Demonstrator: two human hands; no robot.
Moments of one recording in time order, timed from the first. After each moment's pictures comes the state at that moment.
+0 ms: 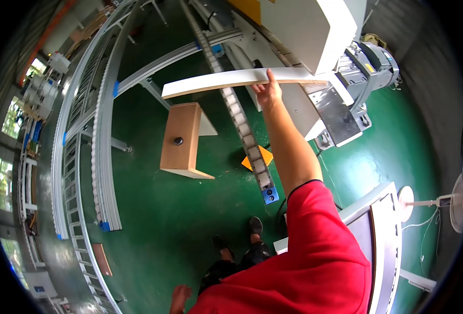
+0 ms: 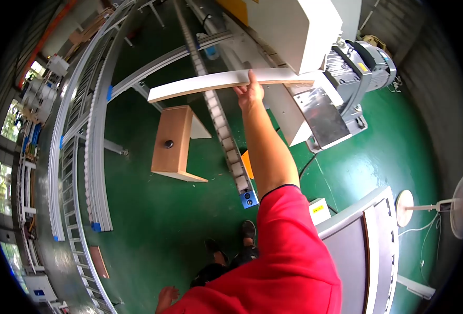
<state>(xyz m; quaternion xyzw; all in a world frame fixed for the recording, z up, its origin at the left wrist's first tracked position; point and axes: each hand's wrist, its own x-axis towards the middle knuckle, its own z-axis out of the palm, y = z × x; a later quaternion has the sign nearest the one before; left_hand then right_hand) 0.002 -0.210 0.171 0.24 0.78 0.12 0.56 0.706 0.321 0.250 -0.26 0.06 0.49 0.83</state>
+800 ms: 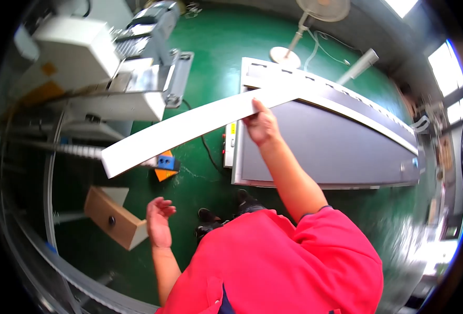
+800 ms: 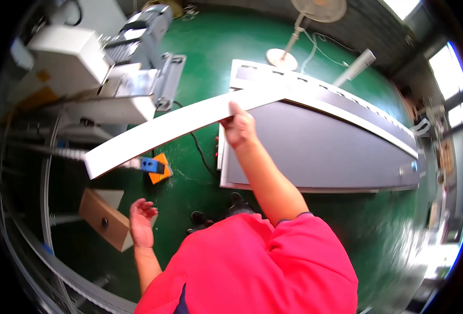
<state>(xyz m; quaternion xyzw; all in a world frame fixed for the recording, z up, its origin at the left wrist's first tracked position) 0.320 0.093 0.311 0.50 0.21 0.05 0.84 0.584 -0.197 0.346 -0.31 0.18 0.02 0.93</state>
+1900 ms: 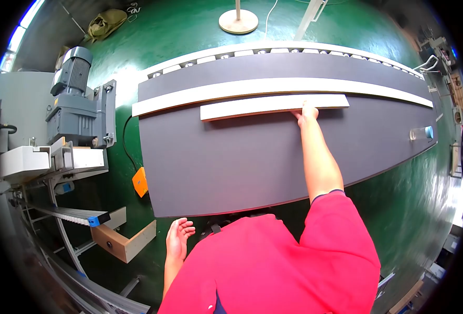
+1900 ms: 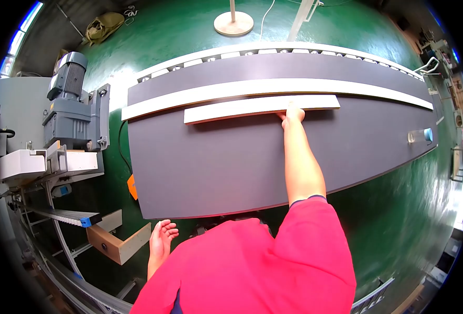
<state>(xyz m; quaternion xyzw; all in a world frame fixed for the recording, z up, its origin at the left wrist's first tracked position) 0.394 -0.329 0.271 0.54 0.34 -0.22 0.74 0.655 -0.857 0.142 -0.41 0.55 -0.14 0.72</state>
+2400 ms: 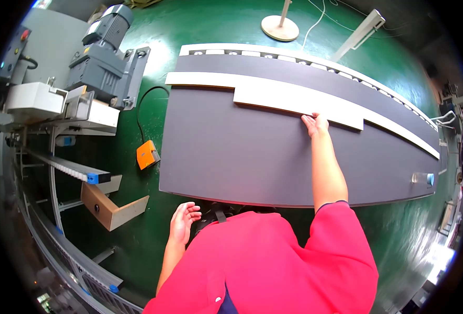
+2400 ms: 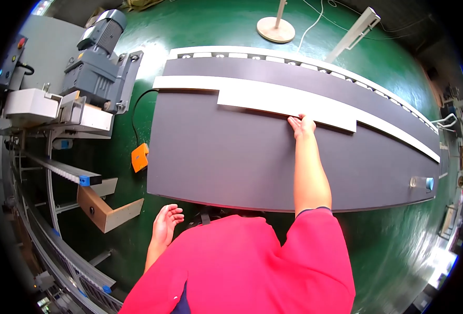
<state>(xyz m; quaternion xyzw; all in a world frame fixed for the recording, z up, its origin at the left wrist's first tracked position) 0.369 -0.327 0.269 0.50 0.34 -0.17 0.78 0.668 -0.807 0.147 -0.38 0.46 -0.06 0.80</state>
